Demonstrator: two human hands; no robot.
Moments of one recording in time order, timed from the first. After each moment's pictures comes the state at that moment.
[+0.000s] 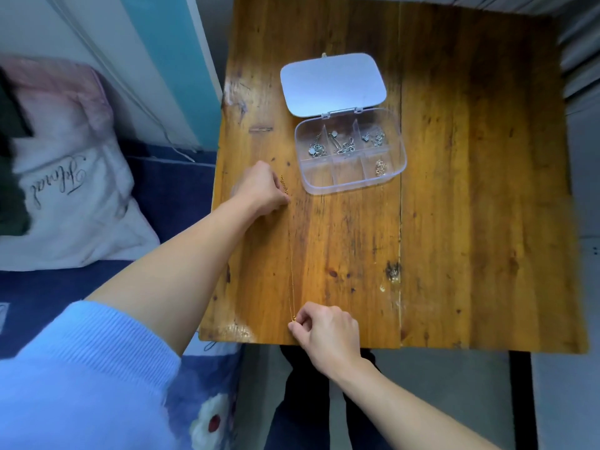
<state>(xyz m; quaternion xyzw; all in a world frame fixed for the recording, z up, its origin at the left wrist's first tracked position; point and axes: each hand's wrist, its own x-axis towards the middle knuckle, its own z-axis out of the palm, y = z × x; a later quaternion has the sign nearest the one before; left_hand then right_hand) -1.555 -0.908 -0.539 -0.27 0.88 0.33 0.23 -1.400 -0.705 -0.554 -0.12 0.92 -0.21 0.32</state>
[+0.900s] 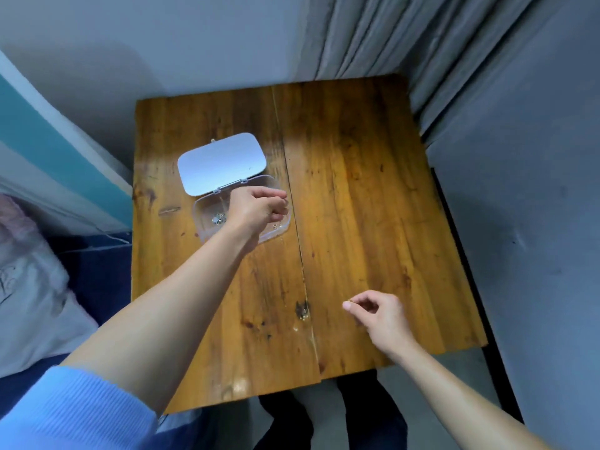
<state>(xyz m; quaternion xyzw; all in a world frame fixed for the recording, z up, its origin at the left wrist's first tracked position) -1.638 -0.752 -0.451 -0.30 0.70 0.64 0.09 -1.516 -0.501 -0.515 0.13 0.84 -0.46 0.23</state>
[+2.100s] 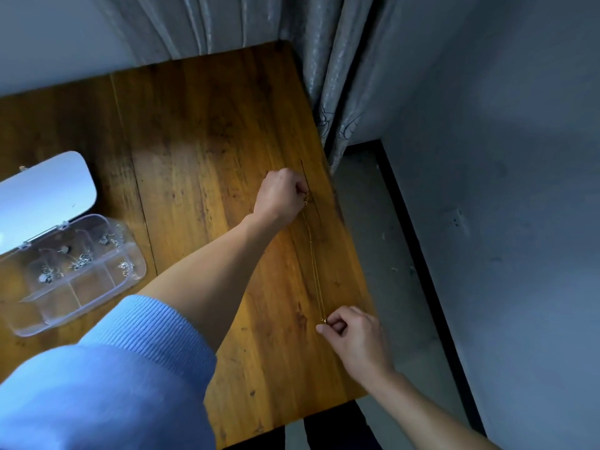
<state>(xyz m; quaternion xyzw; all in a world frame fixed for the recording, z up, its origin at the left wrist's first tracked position) -1.793 -0.497 -0.545 0.03 0.94 0.32 0.11 -1.581 -0.338 -0.555 0.09 0.92 -0.31 0.22</state>
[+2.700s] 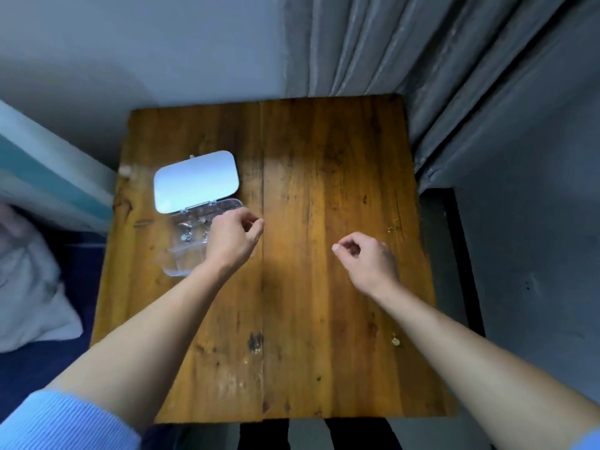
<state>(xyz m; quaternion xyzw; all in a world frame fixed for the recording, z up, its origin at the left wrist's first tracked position) -1.672 -0.701 -0.478 -0.24 0.92 0.32 0.03 -1.698 -0.461 -0.503 -0.03 0.91 -0.36 0.18</state>
